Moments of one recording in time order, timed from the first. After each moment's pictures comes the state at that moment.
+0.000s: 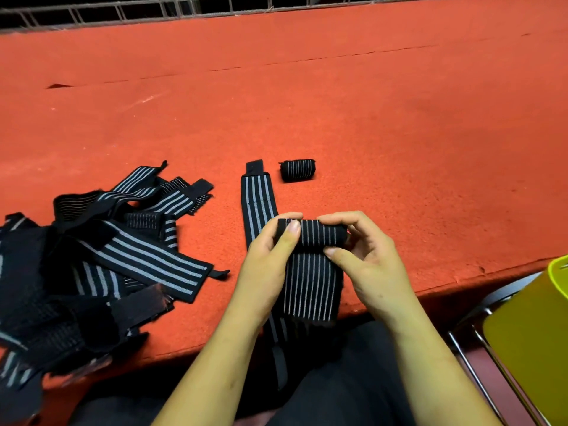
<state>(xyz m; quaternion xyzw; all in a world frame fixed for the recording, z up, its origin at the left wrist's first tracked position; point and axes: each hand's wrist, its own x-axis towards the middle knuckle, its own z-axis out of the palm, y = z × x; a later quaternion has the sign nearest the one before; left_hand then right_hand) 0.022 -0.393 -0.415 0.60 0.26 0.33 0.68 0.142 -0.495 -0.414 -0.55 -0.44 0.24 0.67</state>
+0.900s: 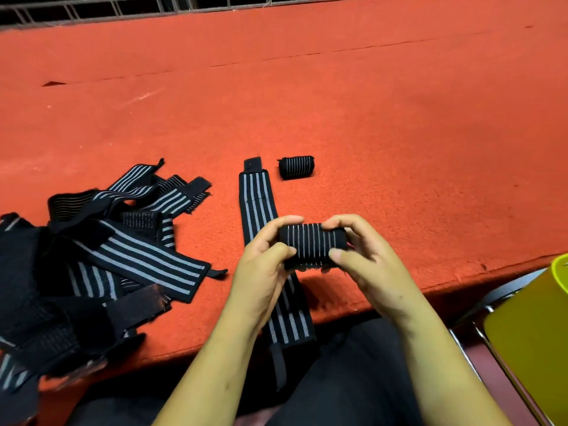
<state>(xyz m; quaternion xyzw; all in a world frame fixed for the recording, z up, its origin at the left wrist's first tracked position) 0.019 -0.394 -0.420 0.52 0.23 0.31 0.76 0.157 -0.497 -0.428 -0.55 -0.43 0.34 0.63</state>
